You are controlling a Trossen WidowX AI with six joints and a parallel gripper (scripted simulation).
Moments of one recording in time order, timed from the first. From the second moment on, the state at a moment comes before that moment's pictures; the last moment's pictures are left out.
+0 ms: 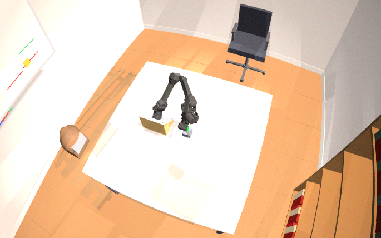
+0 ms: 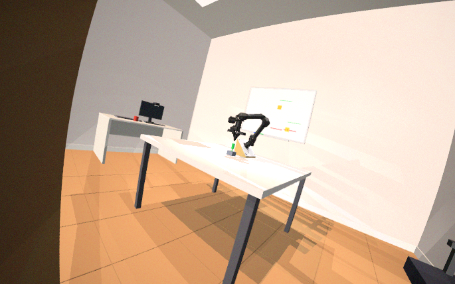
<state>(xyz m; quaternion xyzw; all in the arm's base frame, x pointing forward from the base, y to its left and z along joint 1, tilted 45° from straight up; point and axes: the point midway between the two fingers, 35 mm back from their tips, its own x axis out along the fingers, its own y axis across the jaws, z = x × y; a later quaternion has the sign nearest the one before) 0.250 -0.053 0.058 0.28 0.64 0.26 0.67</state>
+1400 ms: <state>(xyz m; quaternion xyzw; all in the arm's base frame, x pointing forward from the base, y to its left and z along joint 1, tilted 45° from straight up) 0.250 -0.090 0.093 0.28 0.64 0.25 0.67</state>
